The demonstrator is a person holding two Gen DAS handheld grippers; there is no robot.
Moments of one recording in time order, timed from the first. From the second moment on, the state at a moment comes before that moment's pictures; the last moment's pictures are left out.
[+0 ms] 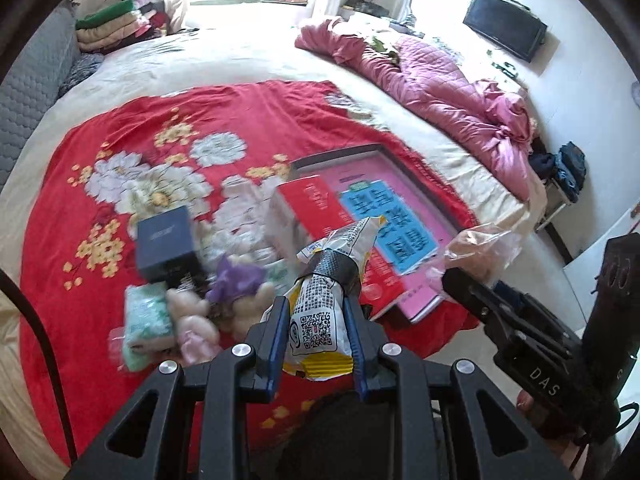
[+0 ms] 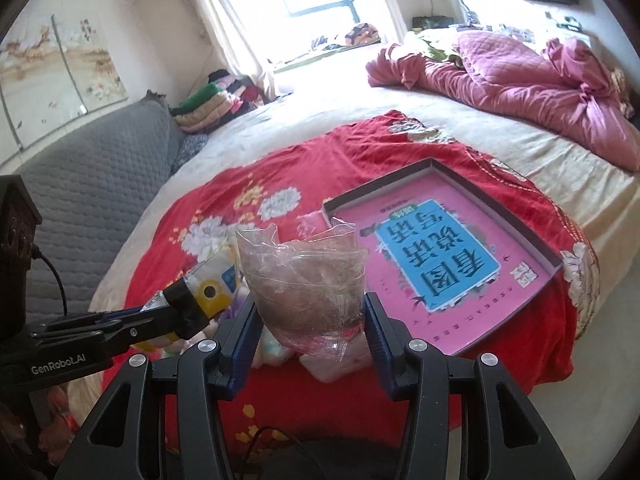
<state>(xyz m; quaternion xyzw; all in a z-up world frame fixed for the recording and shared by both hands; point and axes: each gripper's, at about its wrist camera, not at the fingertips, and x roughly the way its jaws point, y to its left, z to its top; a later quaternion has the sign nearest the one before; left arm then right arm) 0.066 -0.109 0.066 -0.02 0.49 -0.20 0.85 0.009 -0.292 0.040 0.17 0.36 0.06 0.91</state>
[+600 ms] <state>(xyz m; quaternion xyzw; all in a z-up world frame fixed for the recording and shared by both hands) 0.108 -0.228 0.055 0.04 0.51 -0.25 0.82 0.025 -0.393 0.017 0.30 0.38 0.01 0.88</state>
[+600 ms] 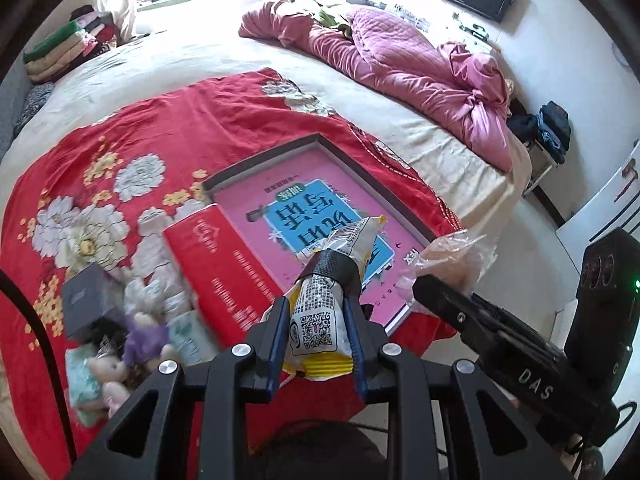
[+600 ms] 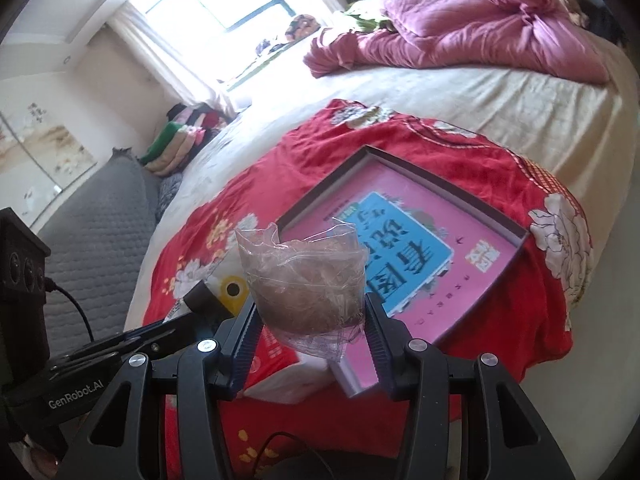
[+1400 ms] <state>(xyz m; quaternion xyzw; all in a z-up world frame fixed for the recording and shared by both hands) 0.133 -0.312 -0.030 0.15 0.56 -0.24 0.78 0.069 -0.438 -0.049 0.22 0.43 -0.10 0.87</state>
